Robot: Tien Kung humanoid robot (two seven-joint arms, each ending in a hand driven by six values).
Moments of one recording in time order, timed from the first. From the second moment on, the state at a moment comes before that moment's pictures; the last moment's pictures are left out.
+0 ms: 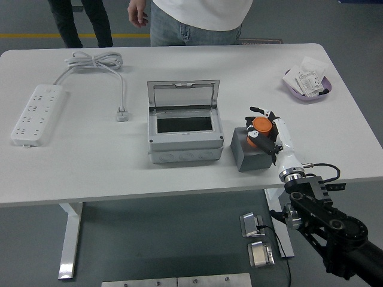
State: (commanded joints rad) left arm -0.01 0.35 -0.25 -0.20 0.20 0.04 0.00; right arm 0.32 -0.21 0.83 1.08 -0.84 -0.44 0.42
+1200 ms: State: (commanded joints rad) left arm -0.01 0.36 -0.24 -0.20 0.19 0.05 -0.01; right arm 0.38 -0.25 0.82 1.12 -0.89 -0.52 0.39
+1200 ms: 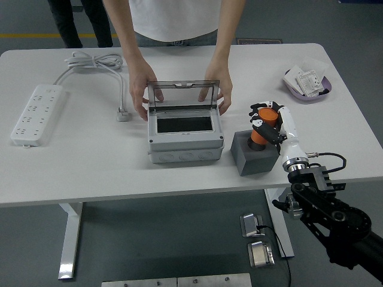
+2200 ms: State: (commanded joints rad) left arm 0.00 0.36 -0.20 -0.19 0.14 0.05 0.00; right arm 0.75 -0.24 0.58 1.21 -1.71 -0.24 -0.29
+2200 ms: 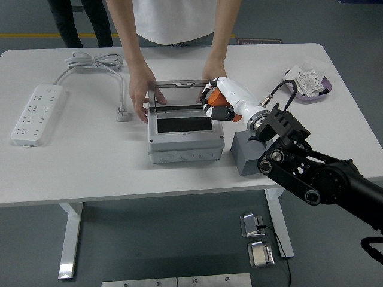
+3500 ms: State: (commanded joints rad) left arm -0.03 0.37 -0.17 -0.20 0.13 0.05 0.00; right arm 0.92 -0.08 0.26 0.92 -1.66 -0.41 -0.16
